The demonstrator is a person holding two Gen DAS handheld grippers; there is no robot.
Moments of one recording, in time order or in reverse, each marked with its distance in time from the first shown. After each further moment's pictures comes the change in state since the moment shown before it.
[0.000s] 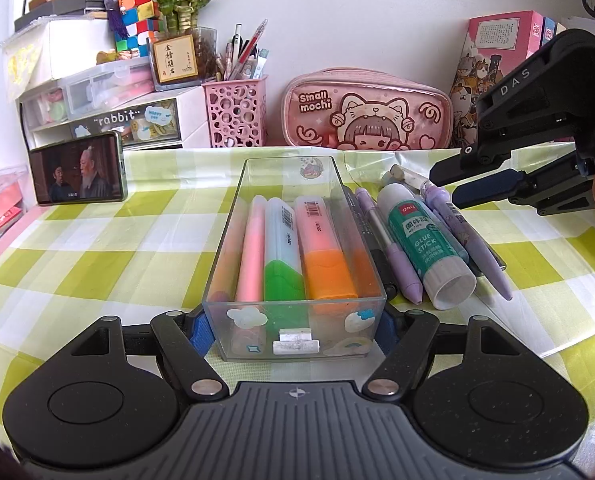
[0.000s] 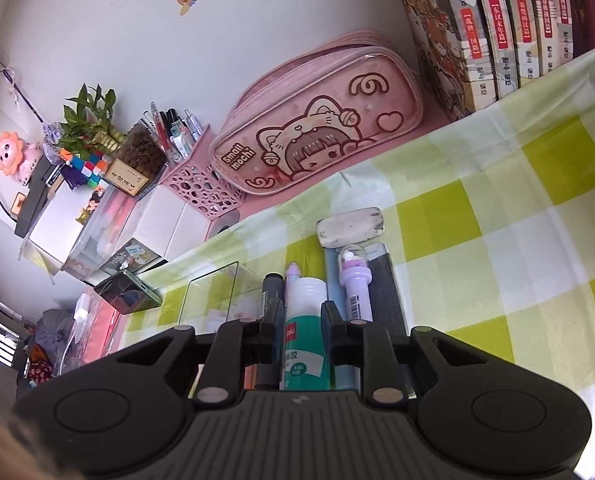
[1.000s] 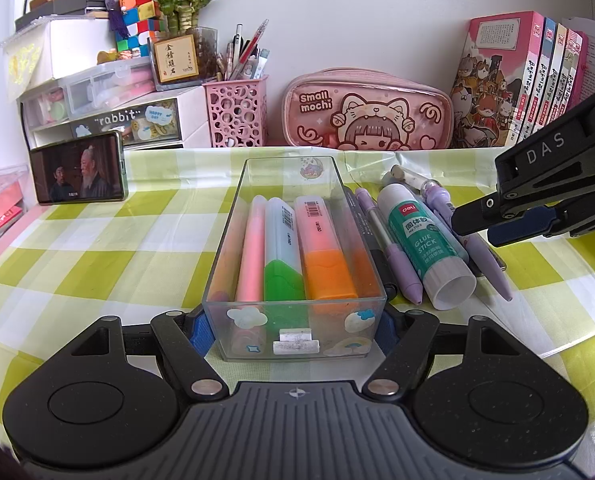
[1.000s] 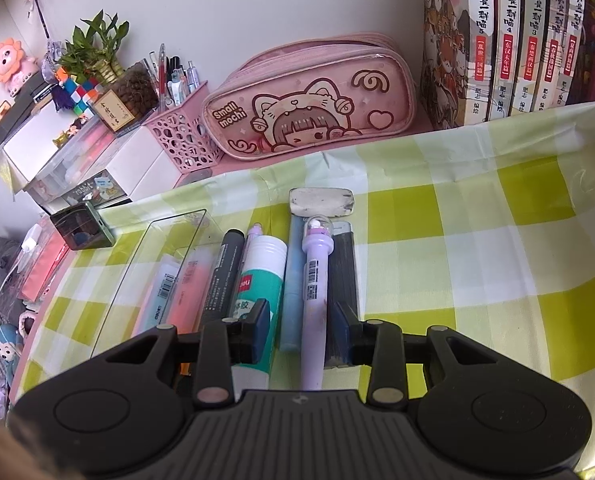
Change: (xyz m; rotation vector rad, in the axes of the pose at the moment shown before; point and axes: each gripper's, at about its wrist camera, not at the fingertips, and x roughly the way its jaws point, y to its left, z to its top) left arm 0.000 0.000 0.000 0.001 0.000 0.000; right arm -0.010 0.015 -0.027 -0.250 0.028 -0.161
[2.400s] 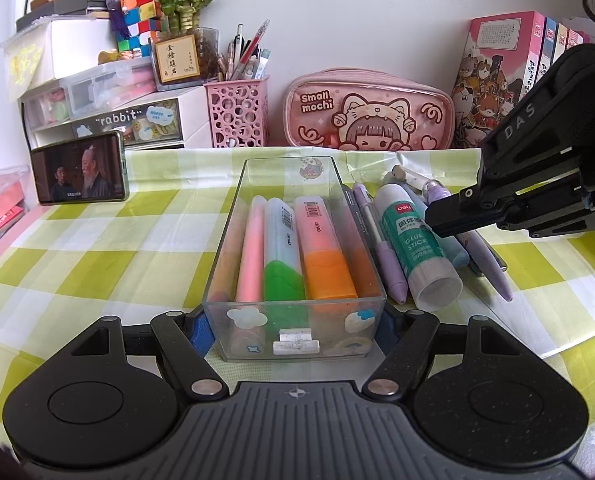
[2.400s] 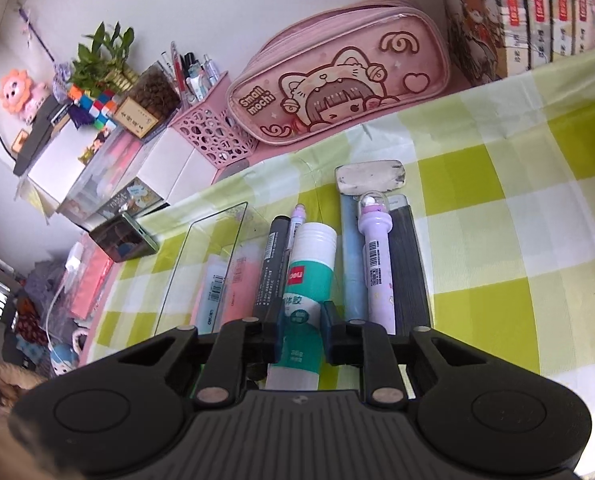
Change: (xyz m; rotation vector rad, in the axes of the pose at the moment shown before) left arm -0.001 -0.001 -0.001 0.001 0.000 0.004; right arm 0.018 -0.010 0.007 0.195 0.046 0.210
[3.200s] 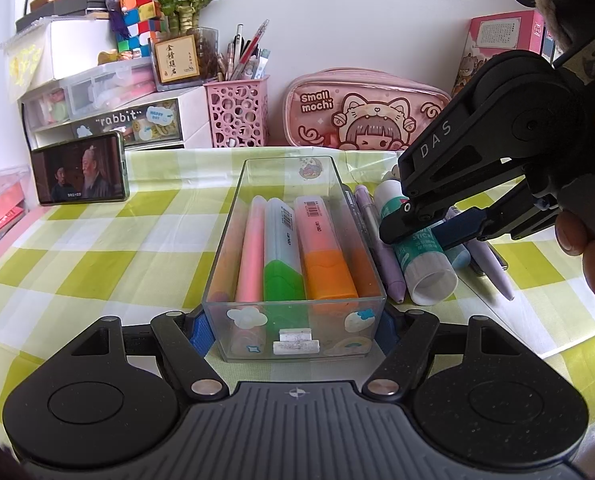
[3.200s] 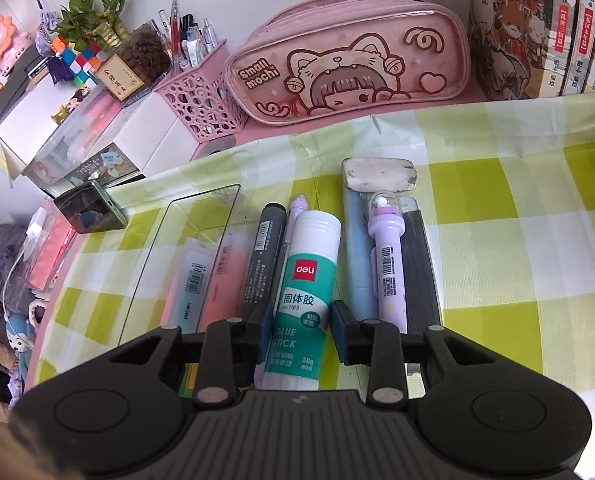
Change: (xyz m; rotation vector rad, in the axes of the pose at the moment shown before) left arm 0.000 -0.001 0.000 0.002 -0.001 0.003; right arm 0.032 0.035 0.000 -0.154 0.058 -0.189
